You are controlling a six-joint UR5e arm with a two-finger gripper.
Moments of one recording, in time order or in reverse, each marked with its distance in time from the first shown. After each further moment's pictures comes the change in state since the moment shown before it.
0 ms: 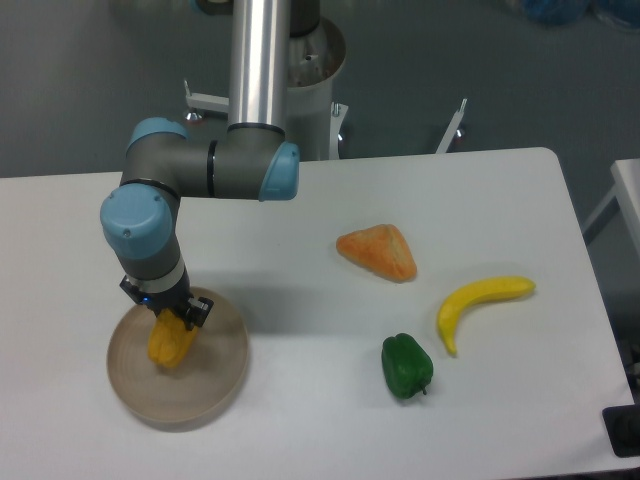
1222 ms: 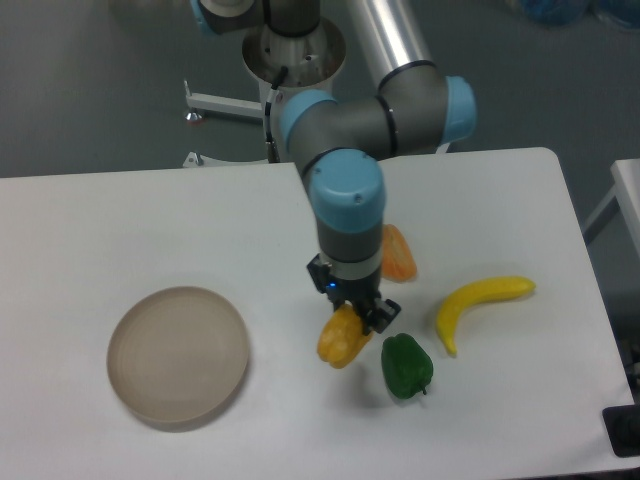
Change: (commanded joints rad) arm 0.356 0.022 0.104 -0.086 0.072 0.669
